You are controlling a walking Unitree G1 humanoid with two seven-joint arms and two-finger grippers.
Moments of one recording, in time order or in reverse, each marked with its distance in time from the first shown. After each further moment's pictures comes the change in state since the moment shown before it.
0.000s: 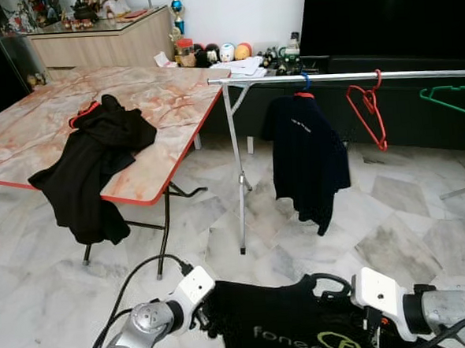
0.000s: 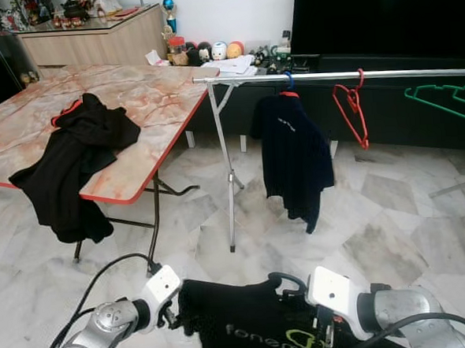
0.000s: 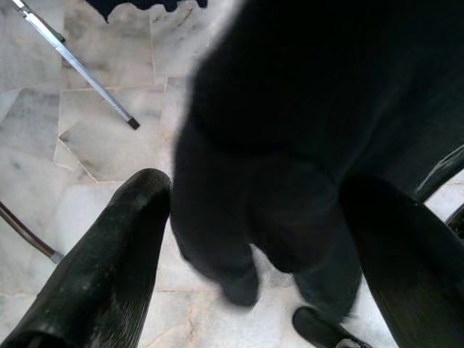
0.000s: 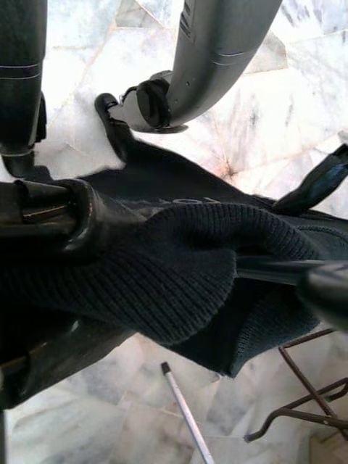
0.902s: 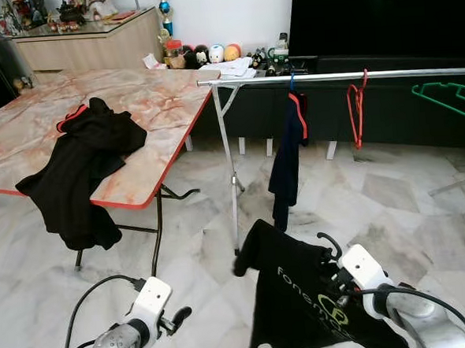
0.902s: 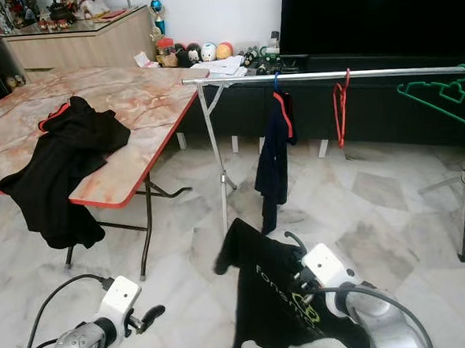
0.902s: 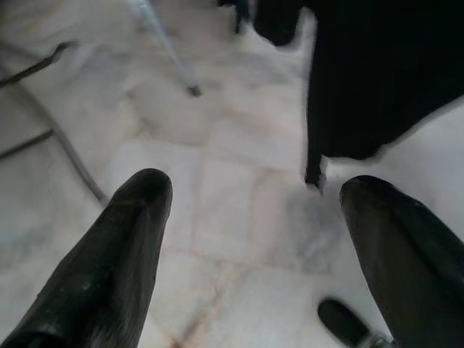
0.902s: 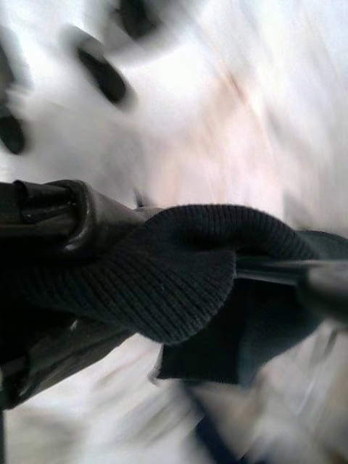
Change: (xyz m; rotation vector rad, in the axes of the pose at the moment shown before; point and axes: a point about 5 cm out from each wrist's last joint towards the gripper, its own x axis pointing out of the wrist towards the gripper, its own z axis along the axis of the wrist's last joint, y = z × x) left arm -0.023 0.018 -0.022 -0.018 0.025 0.122; right arm 0.014 -0.024 -0.039 0.128 0.090 -0.231
